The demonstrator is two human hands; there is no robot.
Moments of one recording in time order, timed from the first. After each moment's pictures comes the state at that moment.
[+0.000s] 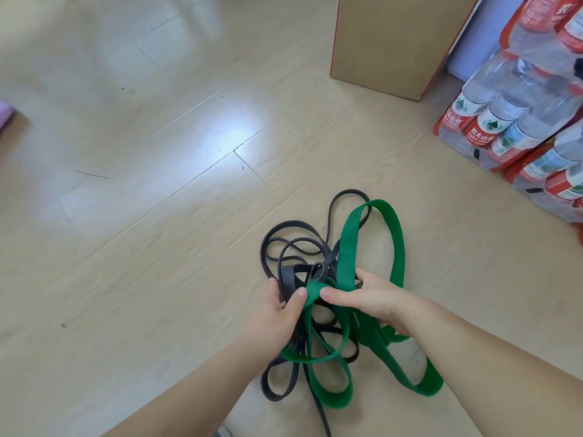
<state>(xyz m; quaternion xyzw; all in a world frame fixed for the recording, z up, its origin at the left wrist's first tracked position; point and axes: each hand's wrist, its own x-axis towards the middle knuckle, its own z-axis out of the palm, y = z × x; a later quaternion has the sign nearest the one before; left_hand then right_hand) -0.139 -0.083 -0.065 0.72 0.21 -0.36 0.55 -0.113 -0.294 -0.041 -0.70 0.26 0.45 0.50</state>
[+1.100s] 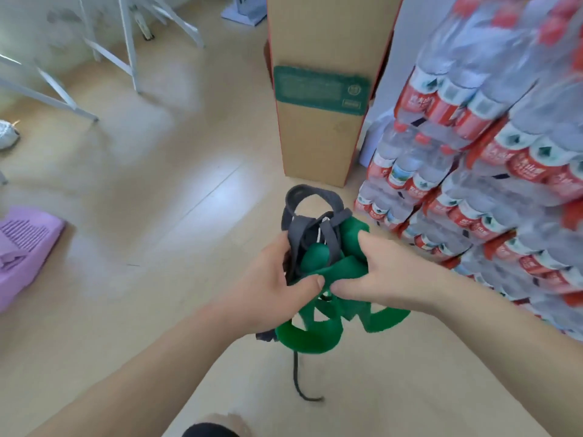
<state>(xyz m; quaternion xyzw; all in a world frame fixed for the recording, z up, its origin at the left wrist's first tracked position) -0.047 -0.167 0.383 0.79 -0.11 -0.31 0.51 -0.076 -0.372 0.416 -0.86 0.10 0.29 0.41</state>
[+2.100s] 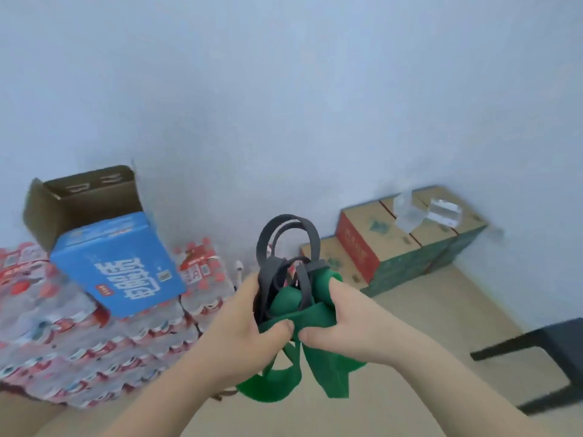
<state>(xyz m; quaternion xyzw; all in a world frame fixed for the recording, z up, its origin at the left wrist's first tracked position) -0.489 -0.592 0.951 0.61 -0.57 -0.41 0.36 -0.682 -0.655 0.981 -0.74 0.49 -0.06 0.45</state>
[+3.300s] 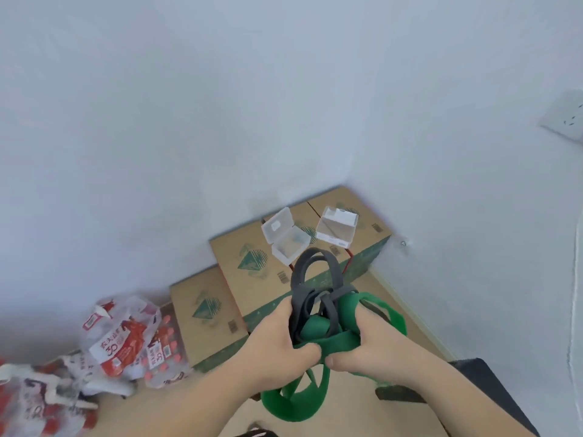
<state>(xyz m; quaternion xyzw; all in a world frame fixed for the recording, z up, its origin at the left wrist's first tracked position) -1.061 -1.079 0.863 0.57 -0.58 -0.55 0.20 -1.269 -1.091 0.881 -0.62 0.58 -0.08 0.53</state>
